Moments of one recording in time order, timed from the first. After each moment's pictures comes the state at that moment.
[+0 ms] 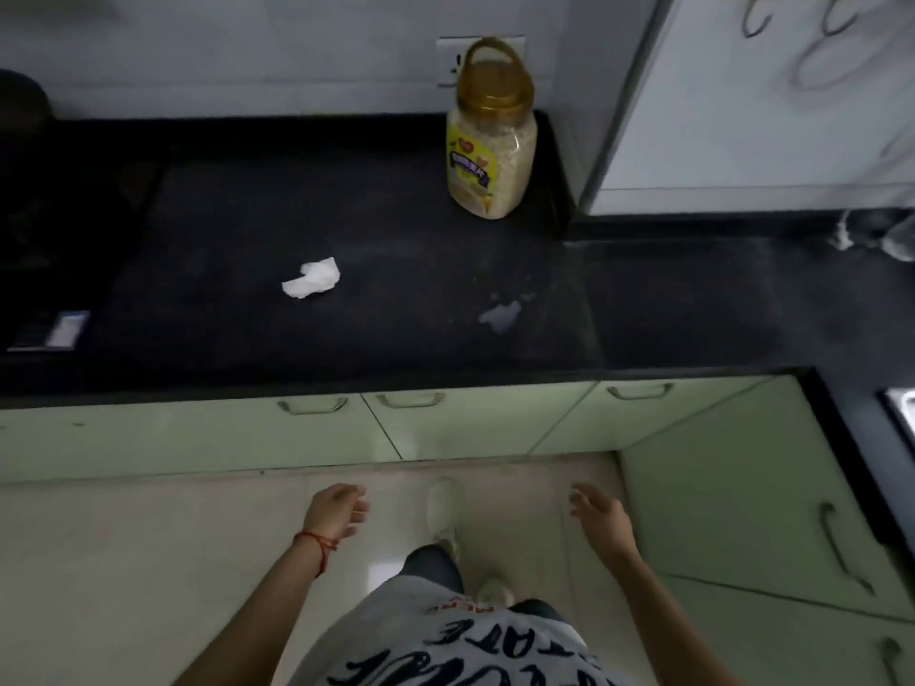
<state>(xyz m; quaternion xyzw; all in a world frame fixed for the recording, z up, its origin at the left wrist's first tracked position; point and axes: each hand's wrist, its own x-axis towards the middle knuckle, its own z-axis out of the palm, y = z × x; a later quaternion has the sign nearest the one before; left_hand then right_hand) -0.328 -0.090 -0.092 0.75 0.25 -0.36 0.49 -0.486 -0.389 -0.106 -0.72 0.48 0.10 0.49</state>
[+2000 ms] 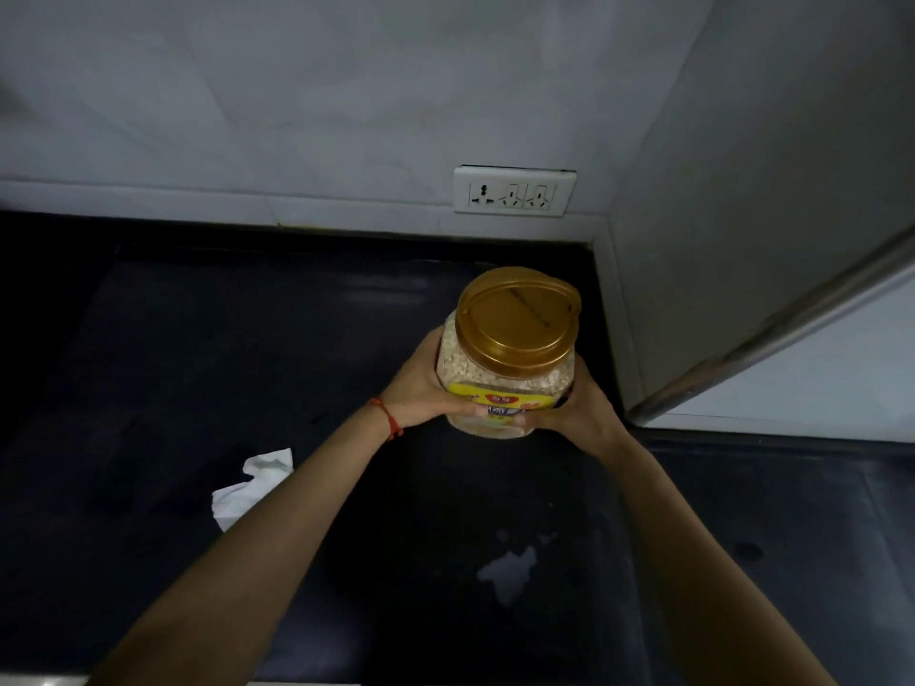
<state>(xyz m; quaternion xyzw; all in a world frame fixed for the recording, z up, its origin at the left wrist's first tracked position) 0.037 -0.342 -0.001 0.76 -0.21 -0.33 0.52 -0.068 -0.540 0.005 -0.79 0.19 0.08 0.58</state>
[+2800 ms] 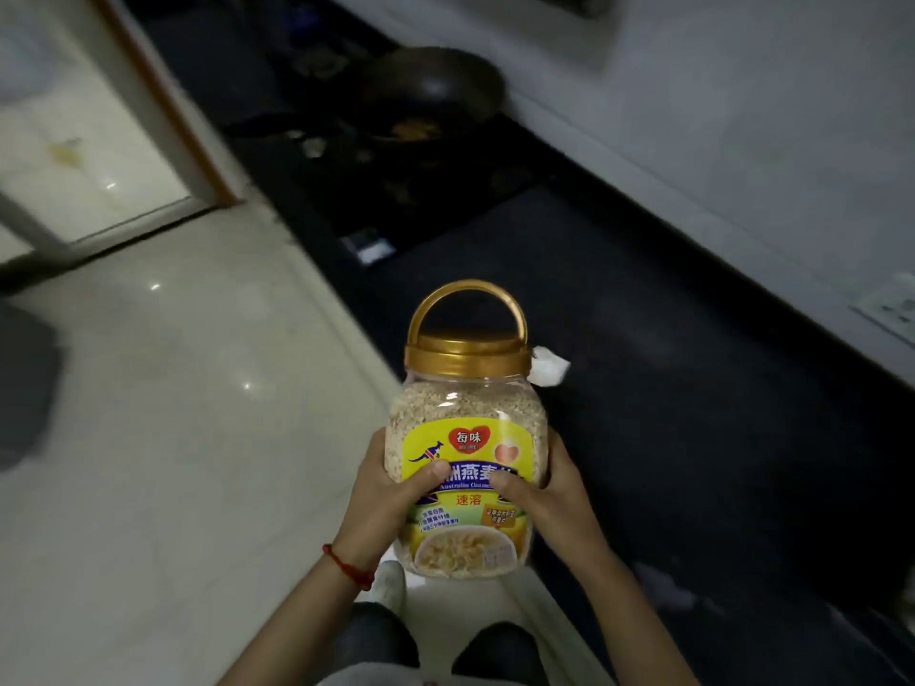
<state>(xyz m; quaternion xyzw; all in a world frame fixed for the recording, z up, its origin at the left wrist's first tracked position) -0.277 -0.142 0.064 0.61 0.34 0.08 0.71 -0.186 -0.296 0.063 -0.64 -0.07 0.38 0.67</state>
